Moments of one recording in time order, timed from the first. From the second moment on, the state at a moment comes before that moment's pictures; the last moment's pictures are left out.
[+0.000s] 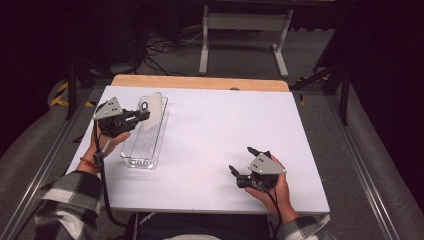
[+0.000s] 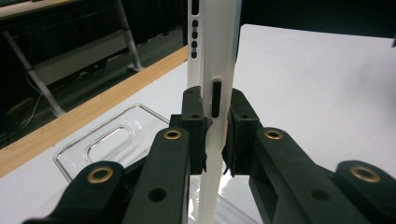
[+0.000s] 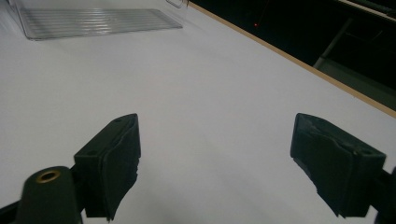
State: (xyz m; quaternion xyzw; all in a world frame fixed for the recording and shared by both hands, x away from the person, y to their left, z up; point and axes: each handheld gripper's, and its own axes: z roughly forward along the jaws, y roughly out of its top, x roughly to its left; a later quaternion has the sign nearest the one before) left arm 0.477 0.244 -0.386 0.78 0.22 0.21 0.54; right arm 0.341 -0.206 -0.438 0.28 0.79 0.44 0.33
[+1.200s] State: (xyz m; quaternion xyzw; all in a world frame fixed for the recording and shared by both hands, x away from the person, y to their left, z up) left arm 0.549 0.241 -0.414 0.81 0.27 0.19 0.48; right arm 0.345 -0.200 -0.449 0.27 0.81 0.41 0.32
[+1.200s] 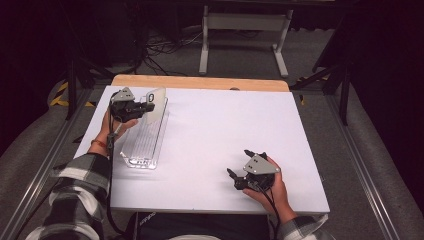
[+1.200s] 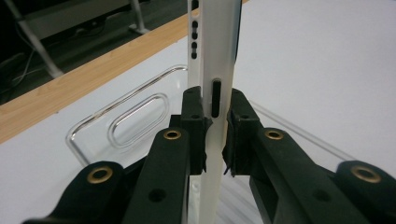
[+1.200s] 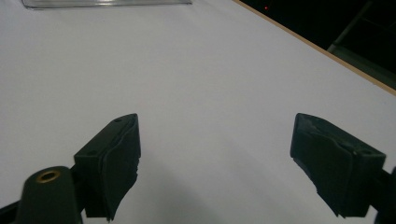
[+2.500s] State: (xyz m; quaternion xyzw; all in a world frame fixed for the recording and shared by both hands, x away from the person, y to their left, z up) left arm 0.542 0.247 -0.414 0.77 0.40 0.29 0.41; right arm 0.341 -0.189 -0.451 0.24 0.83 0.39 0.32
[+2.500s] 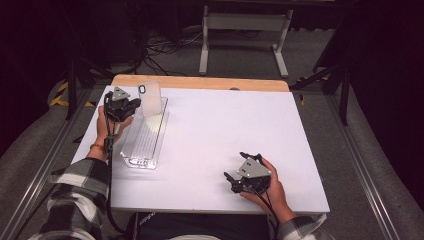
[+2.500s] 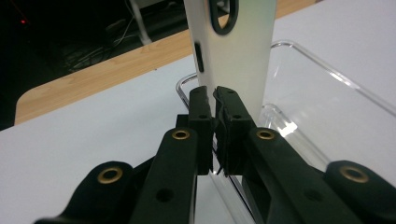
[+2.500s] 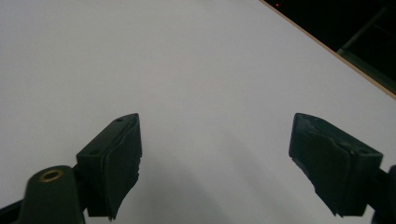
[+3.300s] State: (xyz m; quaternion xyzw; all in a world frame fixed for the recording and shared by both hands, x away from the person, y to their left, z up) left arm 0.544 0.231 -0.413 0.78 0.39 0.29 0.39; right arm 0.336 -0.184 -0.449 0.22 0.83 0.38 0.33
